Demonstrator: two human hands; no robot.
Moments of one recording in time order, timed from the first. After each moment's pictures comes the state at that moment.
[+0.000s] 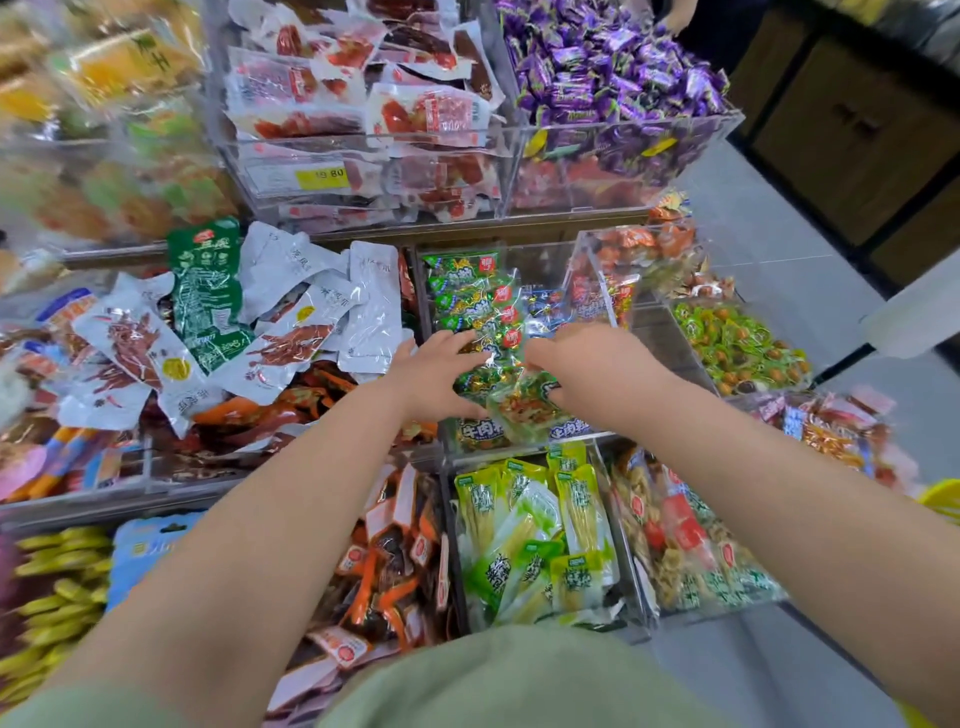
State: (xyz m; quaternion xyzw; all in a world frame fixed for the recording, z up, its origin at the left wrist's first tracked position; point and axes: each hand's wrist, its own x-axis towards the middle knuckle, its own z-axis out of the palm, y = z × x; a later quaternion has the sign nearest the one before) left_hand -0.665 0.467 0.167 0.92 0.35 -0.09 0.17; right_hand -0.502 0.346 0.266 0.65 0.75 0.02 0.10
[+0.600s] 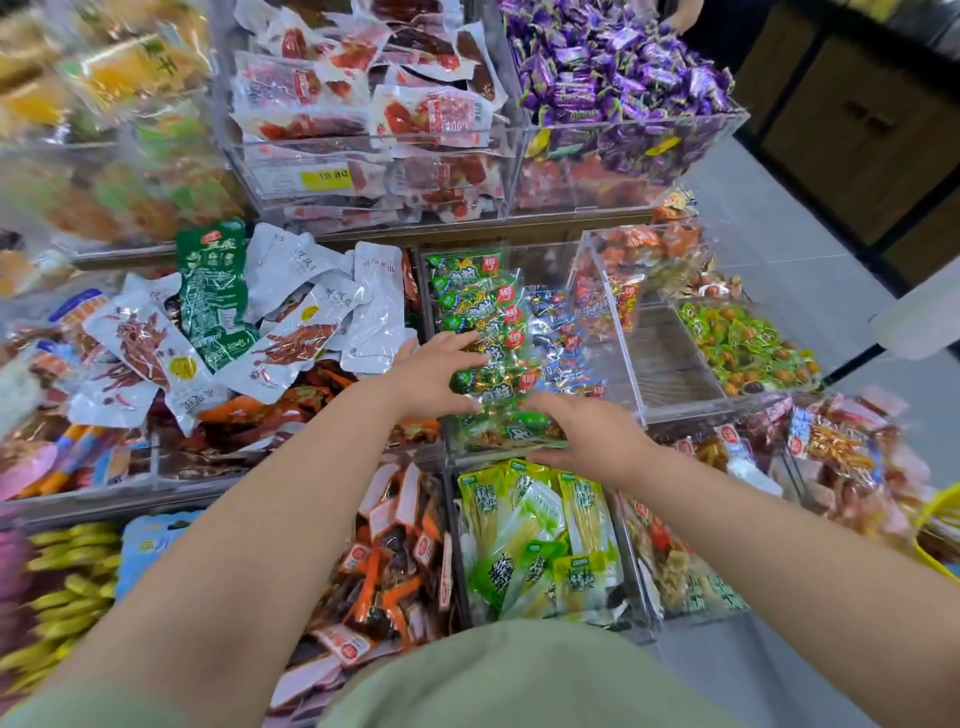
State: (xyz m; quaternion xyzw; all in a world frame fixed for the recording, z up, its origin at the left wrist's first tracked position) left_hand -0.672 0.468 0.169 0.90 0.36 -0.06 0.23; right_hand -0.485 0.320 0.176 0.67 0.73 -0.14 -0.03
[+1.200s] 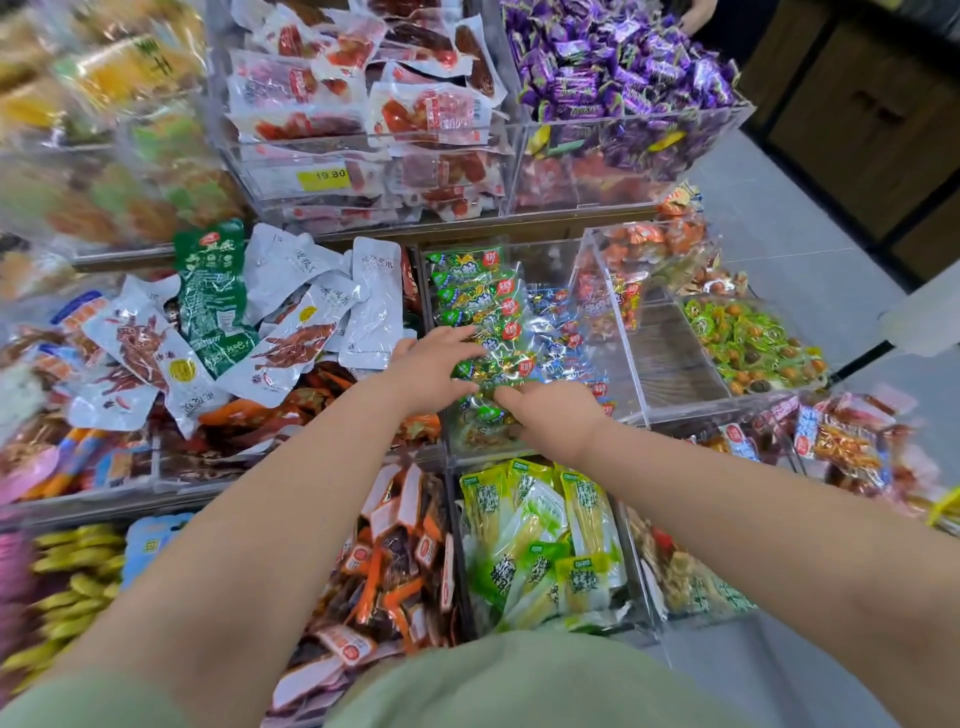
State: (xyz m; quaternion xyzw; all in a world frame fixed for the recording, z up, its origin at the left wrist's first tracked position) left_hand -0.666 0.475 0.166 0.90 0.38 -0.04 0.19; right_hand -0.510 0.361 0.168 0.63 0.76 -0.01 0.12
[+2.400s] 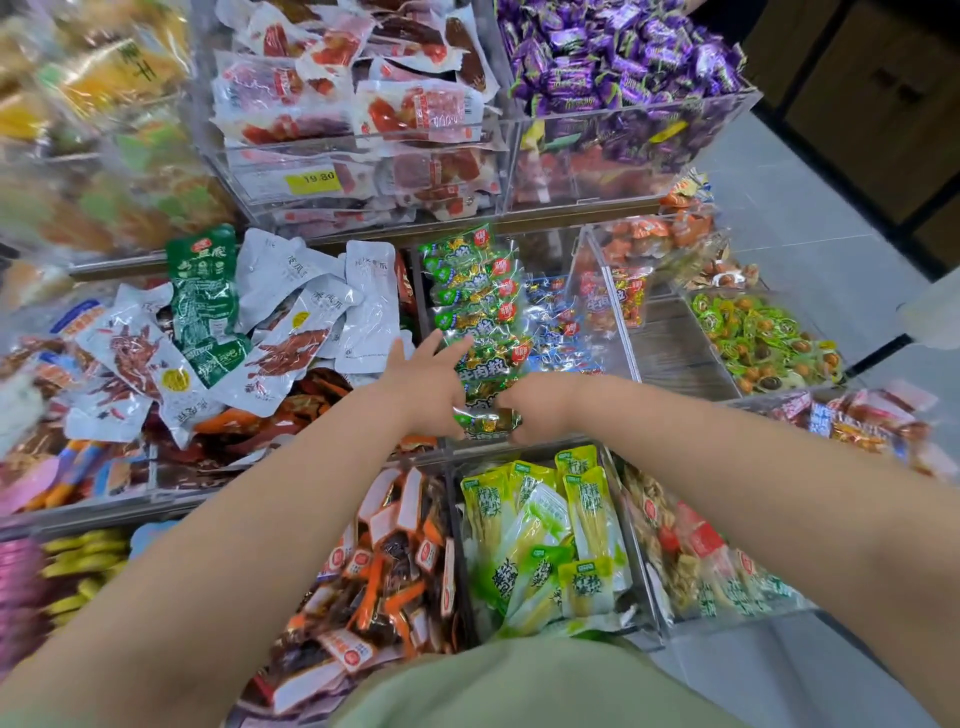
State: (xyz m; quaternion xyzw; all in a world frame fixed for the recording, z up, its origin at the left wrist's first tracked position) left_hand -0.662 0.455 0.194 0.90 0.35 -0.23 0.11; right_hand -0.499 0.397 0.180 0.57 0.77 -0.21 0.19
